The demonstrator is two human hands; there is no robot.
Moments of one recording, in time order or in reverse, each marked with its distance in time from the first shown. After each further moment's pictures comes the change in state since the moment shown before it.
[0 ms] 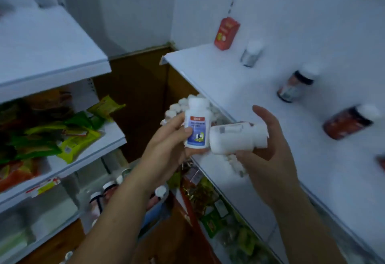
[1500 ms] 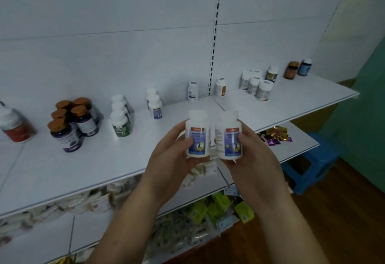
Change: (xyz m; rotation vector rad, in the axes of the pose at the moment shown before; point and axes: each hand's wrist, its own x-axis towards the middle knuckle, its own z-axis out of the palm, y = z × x) left_hand -0.265 -0.356 0.615 0.089 -0.972 -0.510; right_hand -0.623 -0.154 -0.376 0.382 1.200 -0.297
